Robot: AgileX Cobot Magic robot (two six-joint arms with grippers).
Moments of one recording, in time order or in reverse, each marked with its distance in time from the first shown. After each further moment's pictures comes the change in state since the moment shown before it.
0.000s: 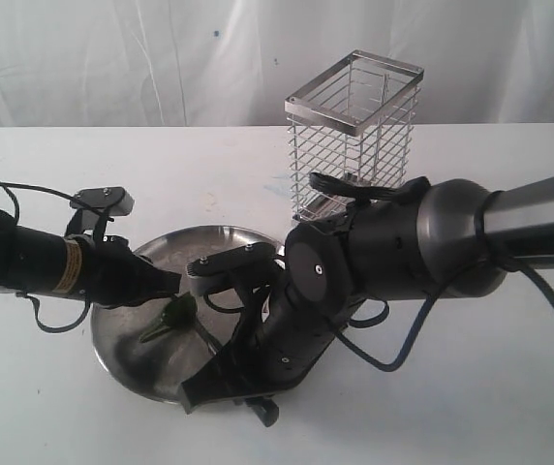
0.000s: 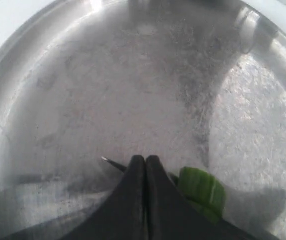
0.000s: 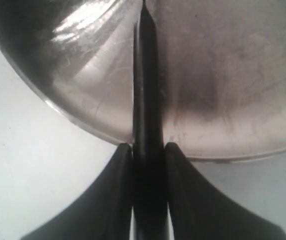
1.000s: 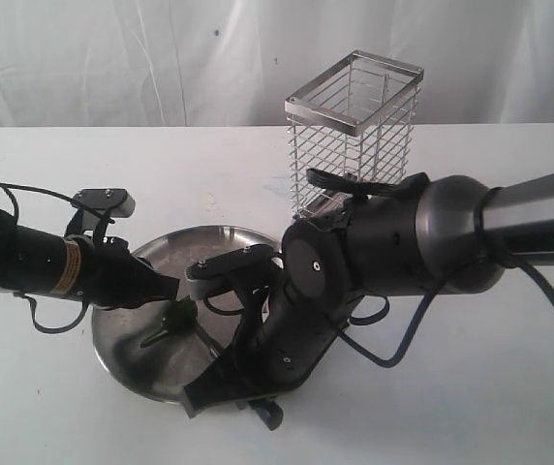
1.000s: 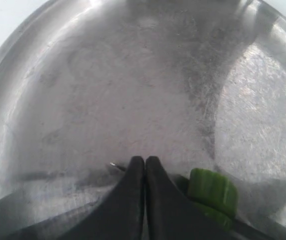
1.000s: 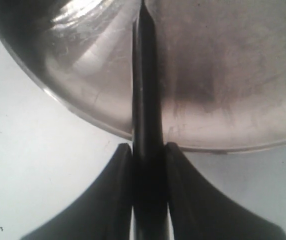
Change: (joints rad) left arm 0.000 -0.014 0.000 0.036 0.016 0.000; right arm 0.000 0.000 -0.016 -0.023 0.047 0.002
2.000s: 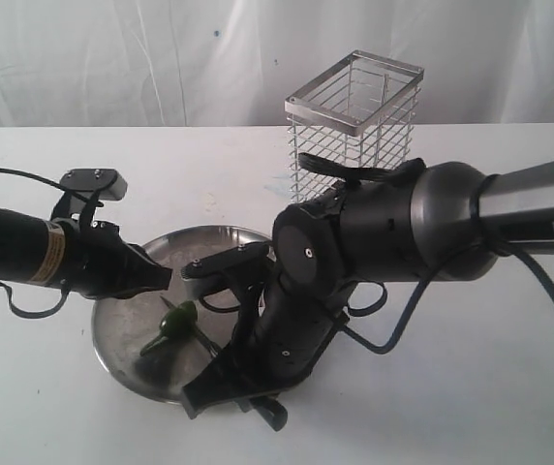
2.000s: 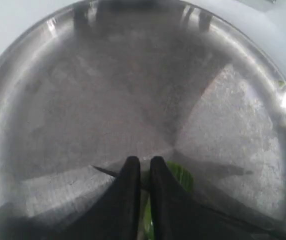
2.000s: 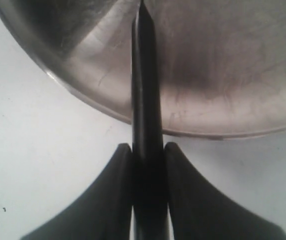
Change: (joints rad) left arm 0.000 -0.132 0.029 0.207 -0.014 -0.193; right arm 0.000 0.000 -0.047 -0.037 0.101 0.025
